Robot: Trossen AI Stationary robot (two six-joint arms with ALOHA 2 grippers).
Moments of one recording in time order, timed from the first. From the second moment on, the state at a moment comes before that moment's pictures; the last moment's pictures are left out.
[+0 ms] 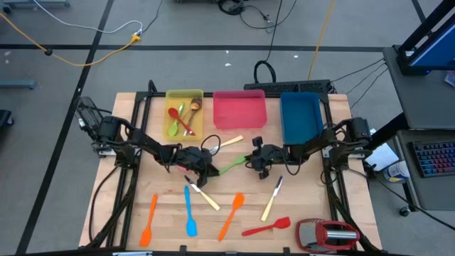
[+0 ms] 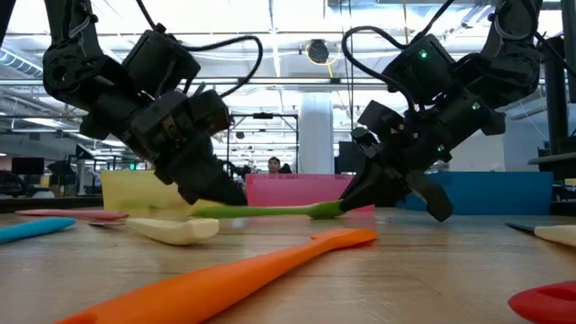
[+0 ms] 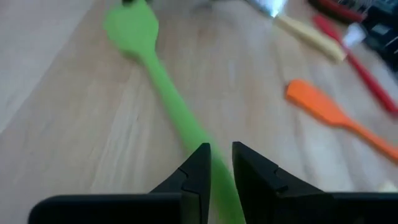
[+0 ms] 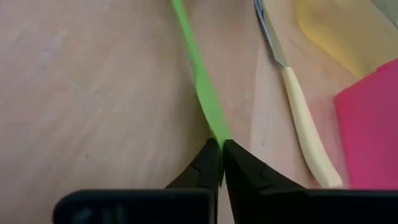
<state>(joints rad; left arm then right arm) -0.05 1.77 0.49 0.74 0.16 -0.34 0.02 1.74 0.52 0.61 0.17 -0.54</state>
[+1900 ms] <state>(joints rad) -0.19 1.44 0.49 0.72 -0.28 -0.08 -0.38 1.72 0.85 0.15 0.49 -0.85</state>
